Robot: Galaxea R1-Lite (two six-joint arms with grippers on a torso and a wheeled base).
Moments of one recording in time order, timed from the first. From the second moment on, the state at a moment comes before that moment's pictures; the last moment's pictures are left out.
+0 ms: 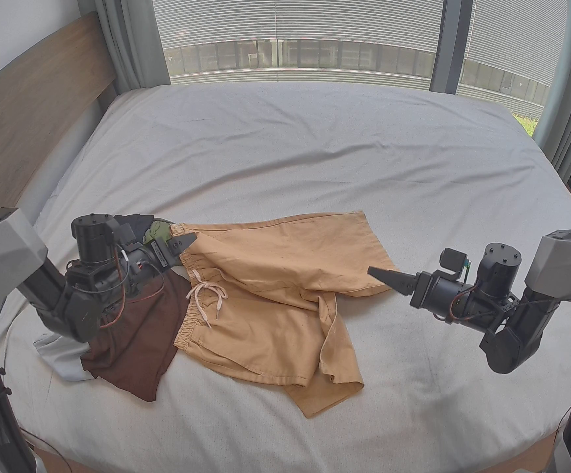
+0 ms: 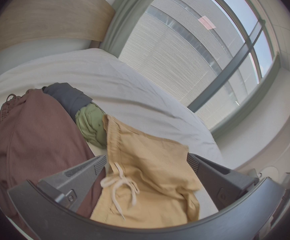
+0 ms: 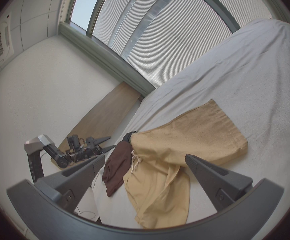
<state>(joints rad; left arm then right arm) -0.15 2.12 -0.84 -1.02 -0.19 -0.55 0.27 2.22 -0.62 -1.52 0.56 0.57</state>
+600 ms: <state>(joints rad) -0.17 2.11 -0.57 -1.38 -0.29 -0.53 0.39 2.29 -0.51 -1.53 0.56 0.46</state>
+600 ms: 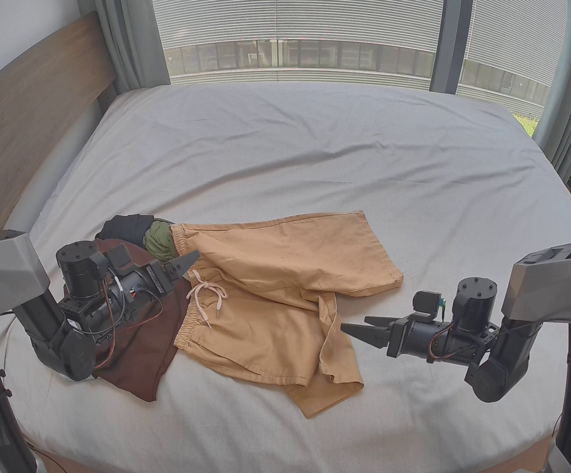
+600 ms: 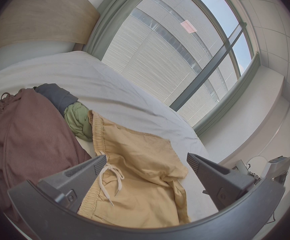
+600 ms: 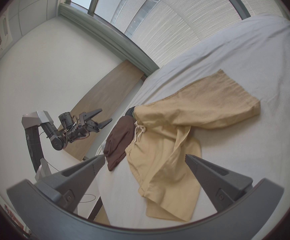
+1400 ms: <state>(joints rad) -0.18 2.14 -0.56 -1.38 -0.30 -0.53 0.47 2.36 -0.73 -0.97 0.50 0.12</state>
